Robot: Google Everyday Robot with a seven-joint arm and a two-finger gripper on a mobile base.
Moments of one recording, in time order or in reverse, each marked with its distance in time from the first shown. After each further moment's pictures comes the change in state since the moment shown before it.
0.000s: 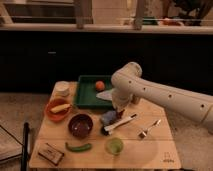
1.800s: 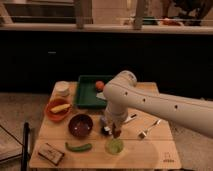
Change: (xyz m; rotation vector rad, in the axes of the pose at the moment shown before) arm -0.098 0.075 -0.036 -0.123 -0.116 -0.530
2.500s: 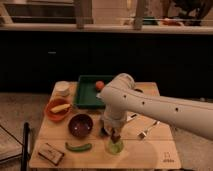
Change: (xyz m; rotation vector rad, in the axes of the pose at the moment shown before) arm -0.026 0.007 0.000 -0.013 -0.049 -0.076
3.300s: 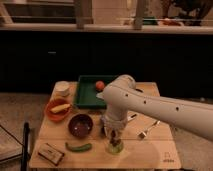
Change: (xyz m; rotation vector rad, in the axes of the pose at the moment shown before) arm -0.013 0.003 0.006 -0.005 -0.082 -0.080
